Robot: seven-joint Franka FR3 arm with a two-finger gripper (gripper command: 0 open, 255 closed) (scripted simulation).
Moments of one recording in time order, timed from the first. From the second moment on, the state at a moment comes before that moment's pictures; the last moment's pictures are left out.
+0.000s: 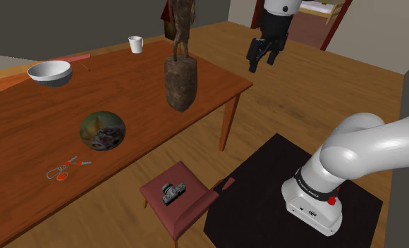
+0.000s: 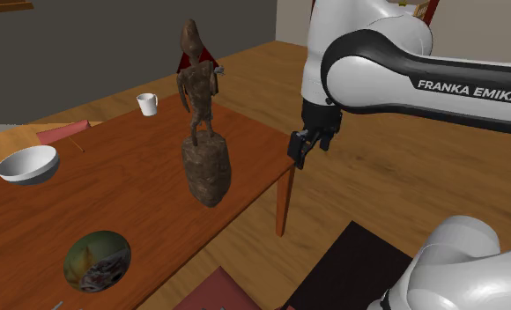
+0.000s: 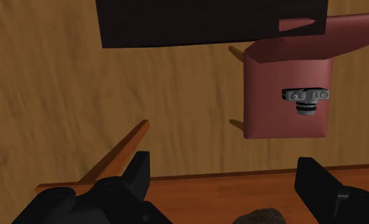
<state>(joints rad) -0.02 -0.75 0.07 -2.37 -0.01 1.66 0.10</state>
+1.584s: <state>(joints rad) -0.73 0.06 1.30 -1.92 -0.93 1.79 1.76</state>
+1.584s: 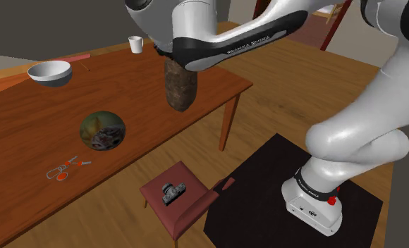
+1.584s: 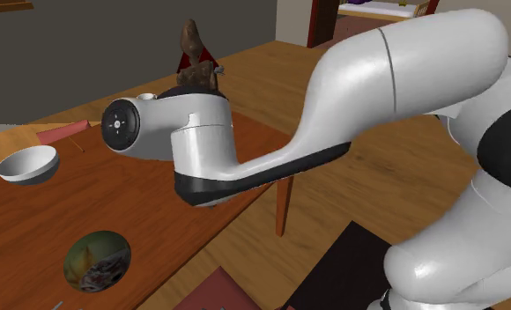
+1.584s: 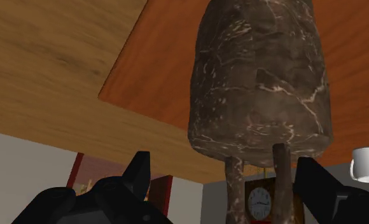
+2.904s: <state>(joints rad) -0.24 0.54 1.04 -1.58 -1.44 1.36 2.11</state>
